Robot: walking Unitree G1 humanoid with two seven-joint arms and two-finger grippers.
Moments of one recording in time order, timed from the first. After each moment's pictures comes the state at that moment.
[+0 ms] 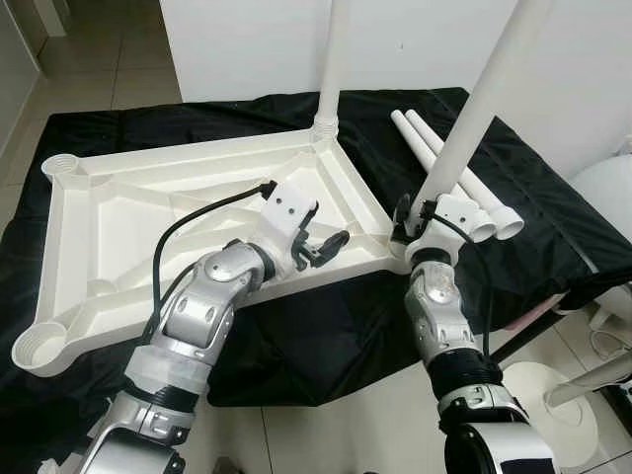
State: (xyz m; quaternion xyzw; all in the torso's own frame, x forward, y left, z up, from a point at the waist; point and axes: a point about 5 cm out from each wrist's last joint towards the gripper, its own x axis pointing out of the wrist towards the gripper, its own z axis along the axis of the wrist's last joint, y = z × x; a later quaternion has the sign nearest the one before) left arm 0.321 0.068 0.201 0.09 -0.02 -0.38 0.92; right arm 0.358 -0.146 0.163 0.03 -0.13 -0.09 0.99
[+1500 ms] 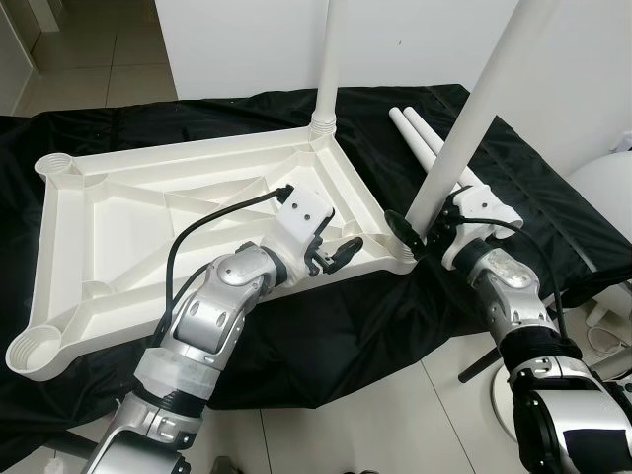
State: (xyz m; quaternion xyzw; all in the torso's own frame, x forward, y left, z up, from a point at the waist) left arm 0.314 0.052 0.202 0.10 -0.03 -0.40 0.91; right arm 0.368 -0.193 0.179 -0.09 -0.10 0.27 0.95
